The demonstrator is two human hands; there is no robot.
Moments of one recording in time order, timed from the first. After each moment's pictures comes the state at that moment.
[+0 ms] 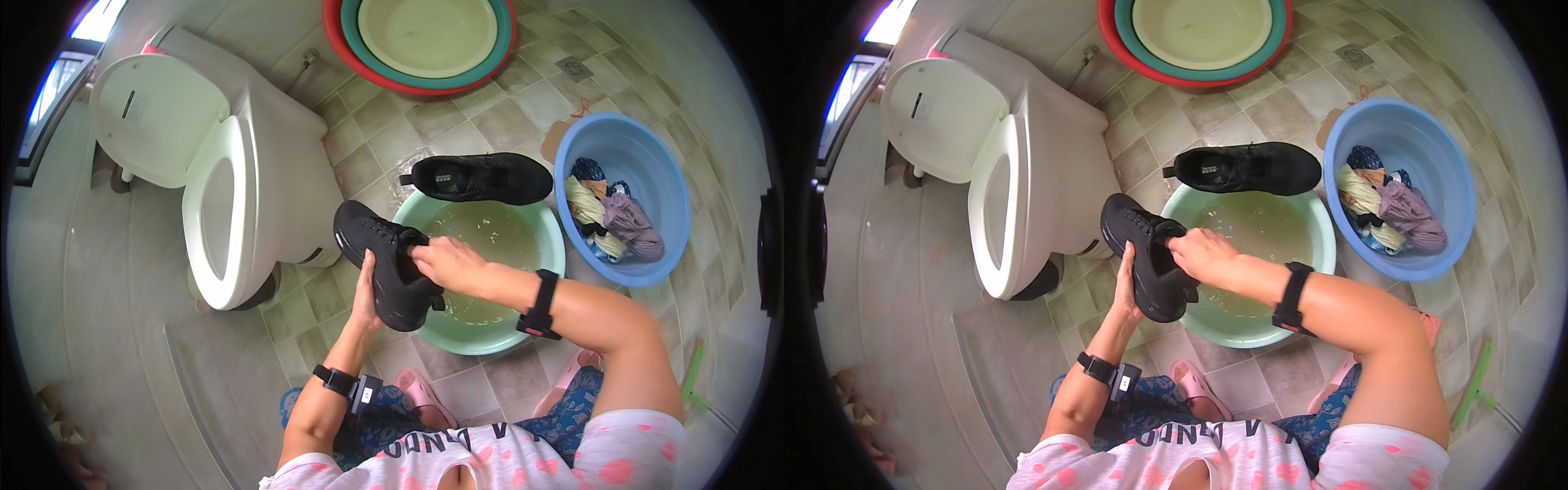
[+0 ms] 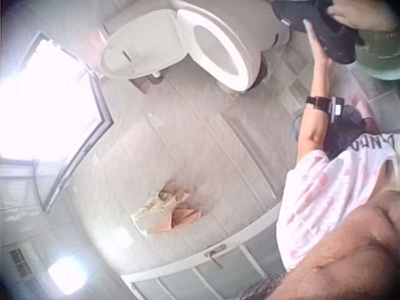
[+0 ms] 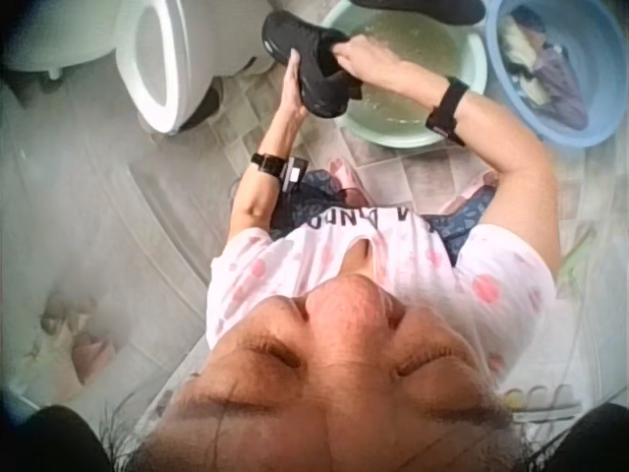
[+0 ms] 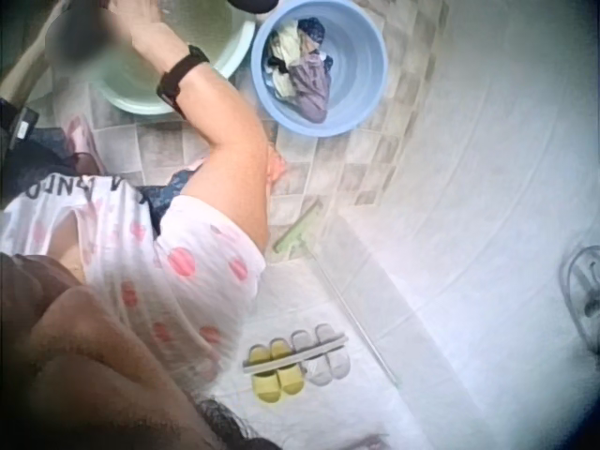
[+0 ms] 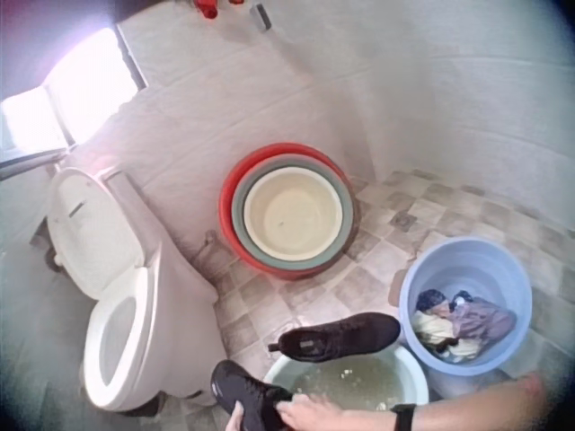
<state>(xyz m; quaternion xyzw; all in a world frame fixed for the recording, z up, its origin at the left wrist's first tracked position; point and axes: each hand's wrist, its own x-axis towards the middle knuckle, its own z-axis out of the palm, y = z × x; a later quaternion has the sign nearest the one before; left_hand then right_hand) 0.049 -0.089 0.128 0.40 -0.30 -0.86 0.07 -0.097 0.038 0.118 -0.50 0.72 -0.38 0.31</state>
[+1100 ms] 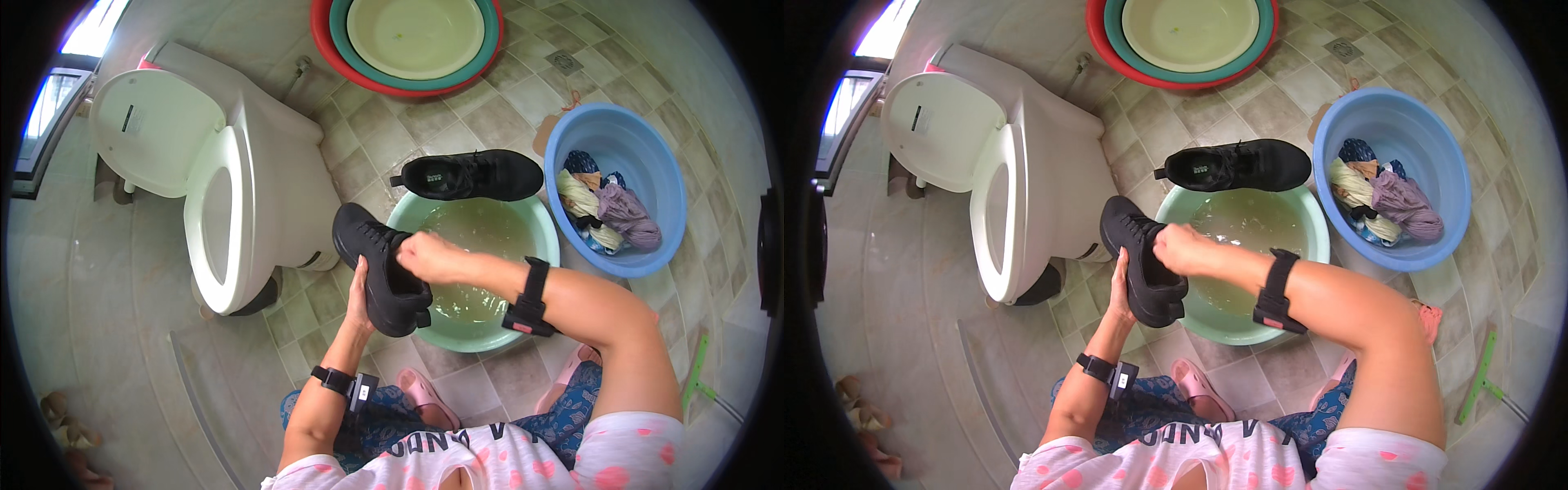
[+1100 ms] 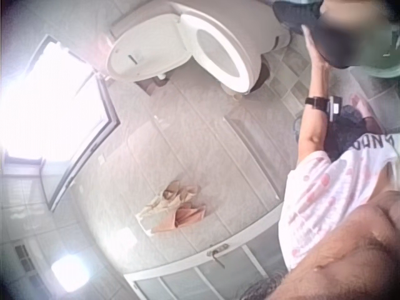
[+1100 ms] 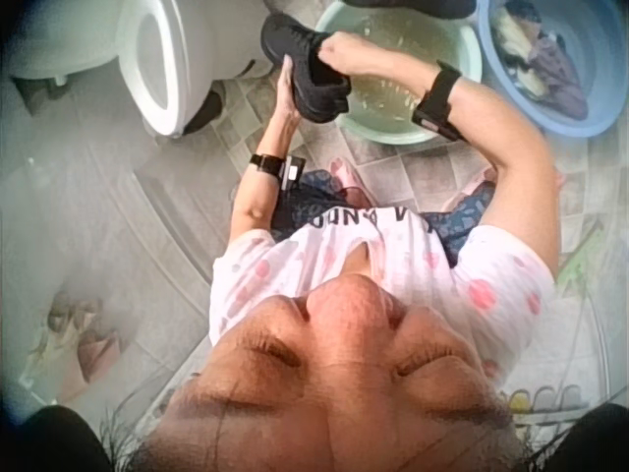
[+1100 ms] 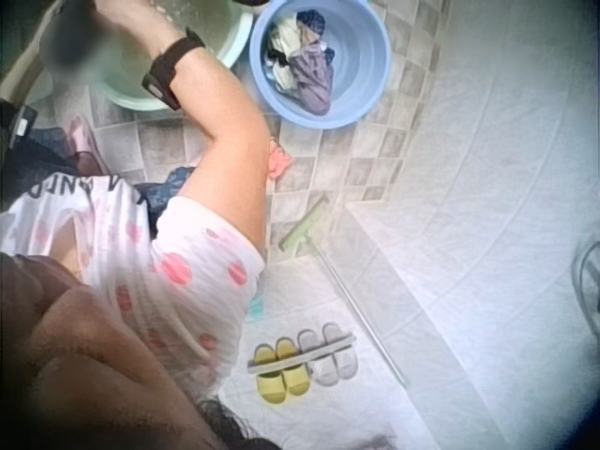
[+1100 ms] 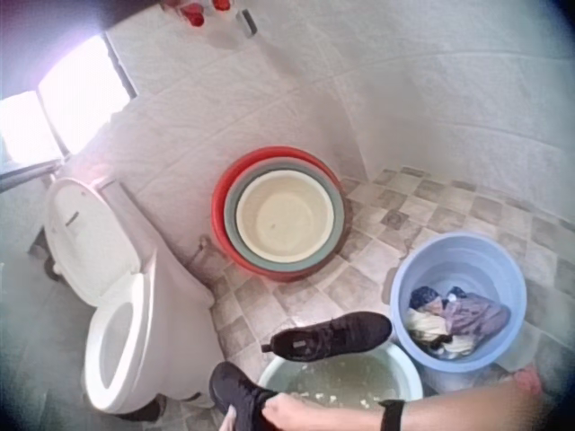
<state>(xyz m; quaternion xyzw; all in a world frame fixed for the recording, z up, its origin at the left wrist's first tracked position) 0.053 -0.087 0.130 0.36 -0.29 -0.88 0.07 -0.101 0.024 0.134 -0.38 0.69 -0.41 0.46</state>
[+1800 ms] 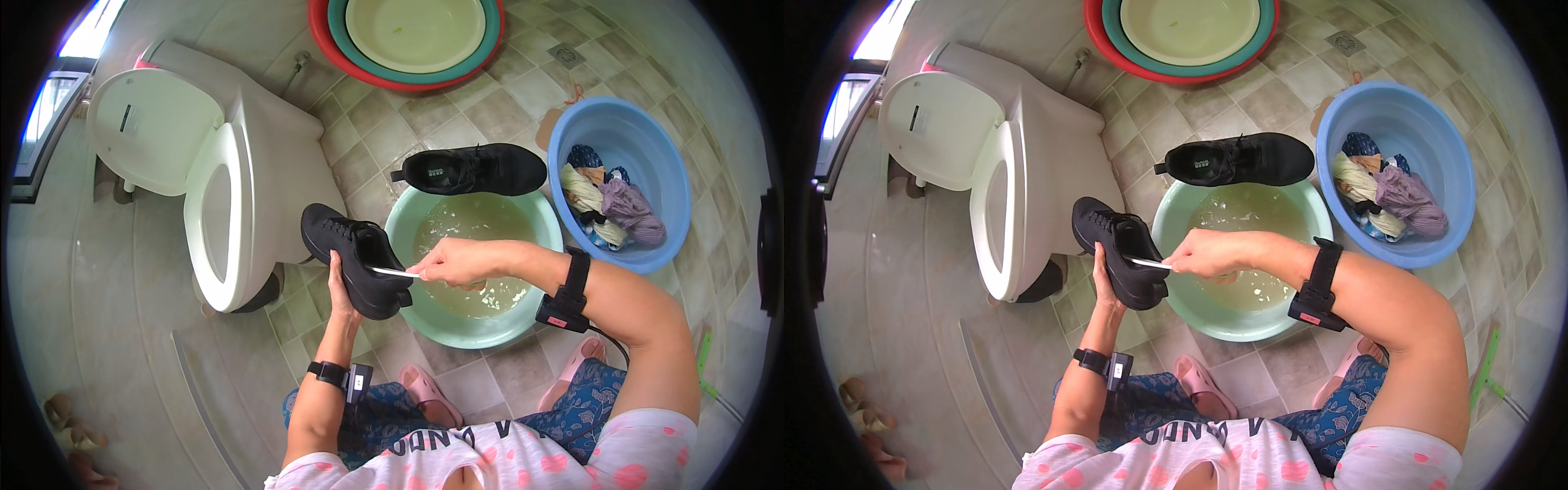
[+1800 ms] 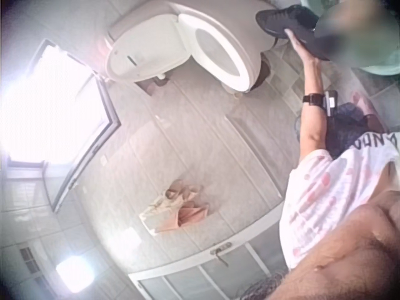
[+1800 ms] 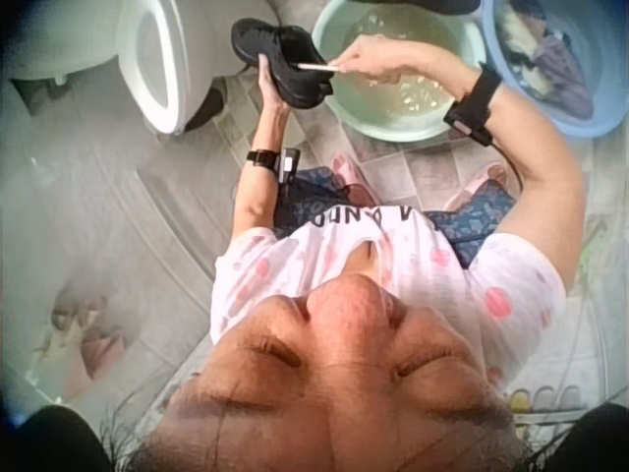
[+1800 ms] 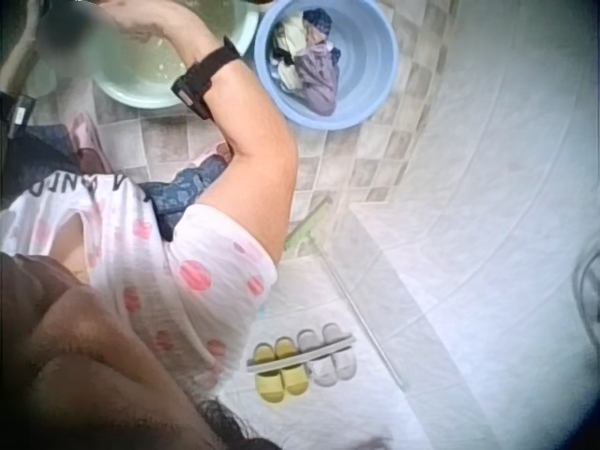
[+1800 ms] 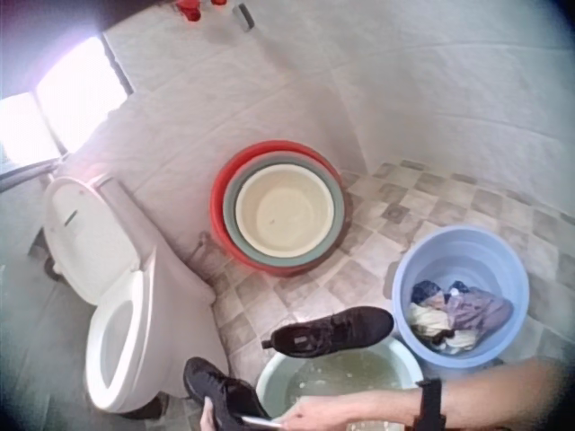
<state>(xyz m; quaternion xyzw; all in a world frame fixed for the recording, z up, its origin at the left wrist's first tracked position) 0.062 -0.113 0.126 0.37 -0.35 -0.84 0.16 -0.127 0.069 0.155 -0.39 0.55 -0.36 0.65</state>
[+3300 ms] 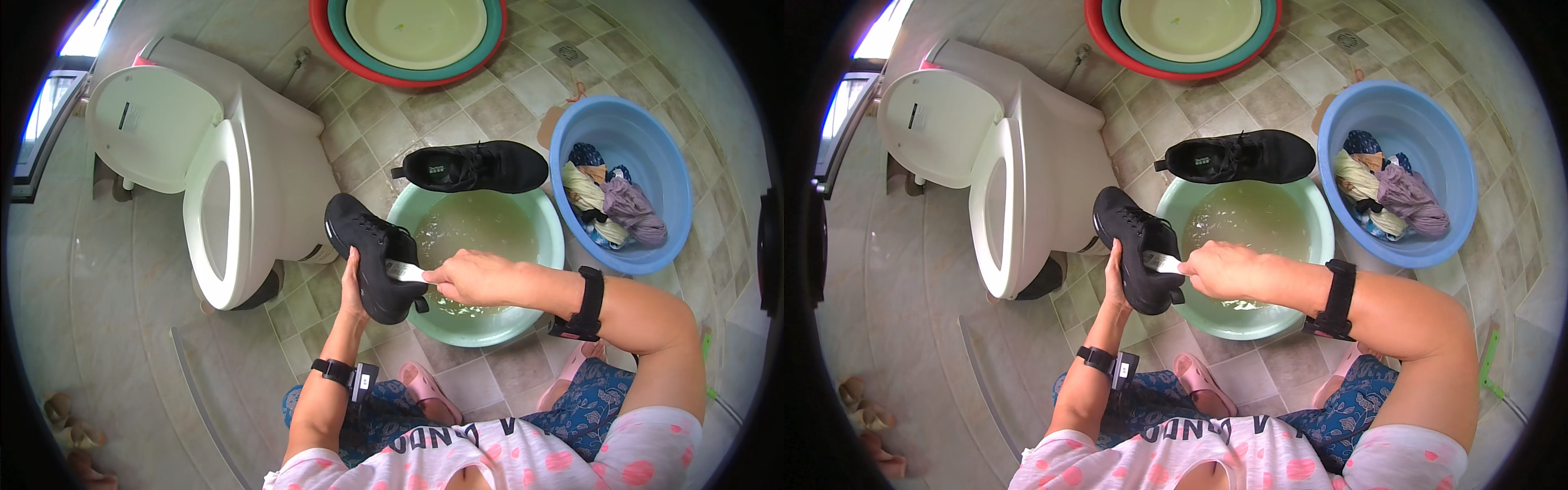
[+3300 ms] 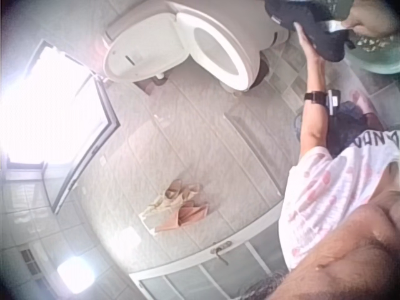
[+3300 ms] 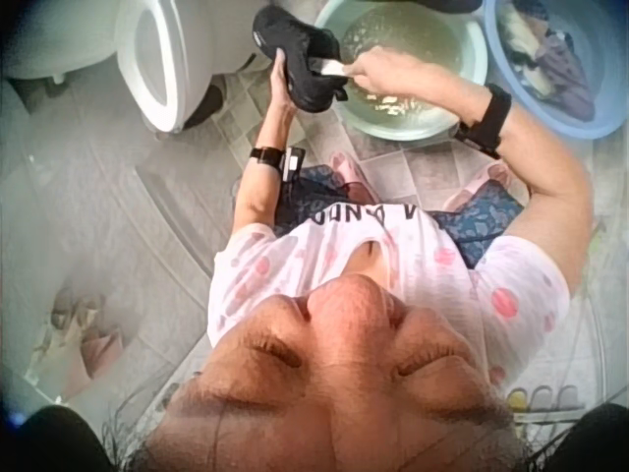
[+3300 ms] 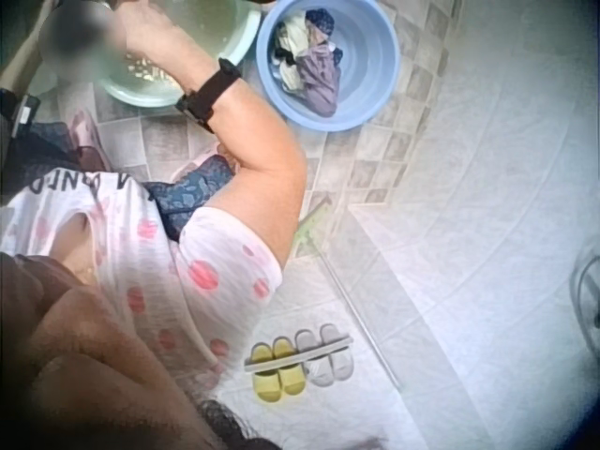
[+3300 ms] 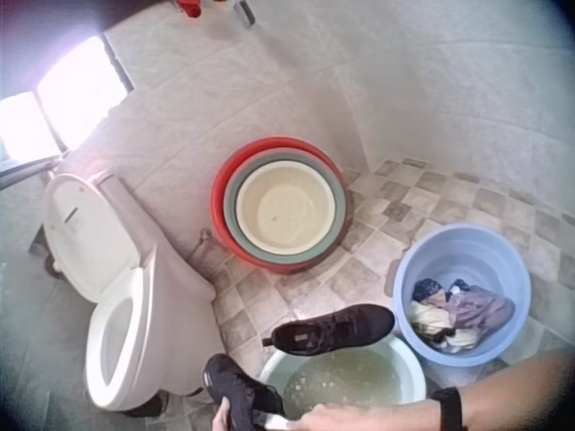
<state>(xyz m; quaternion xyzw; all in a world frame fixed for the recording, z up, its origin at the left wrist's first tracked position) 0.062 -0.115 0.108 0.39 -0.34 -0.85 0.11 -0.107 0.089 0.156 -0.54 0.69 -0.25 0.43</state>
